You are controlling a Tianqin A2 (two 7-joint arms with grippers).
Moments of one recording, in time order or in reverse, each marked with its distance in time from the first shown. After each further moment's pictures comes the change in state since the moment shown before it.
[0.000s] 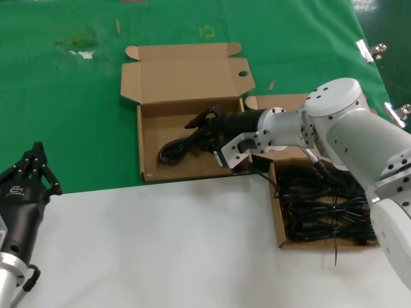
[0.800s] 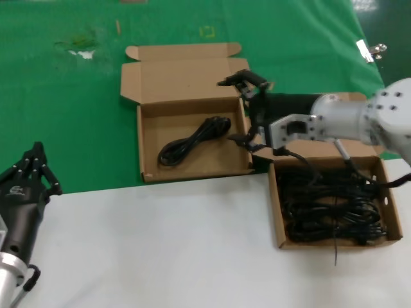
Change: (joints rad) left arm 0.000 0.000 0.000 0.000 0.000 0.000 0.000; right arm -0.301 0.312 -0.023 0.769 -0.034 -0.128 0.541
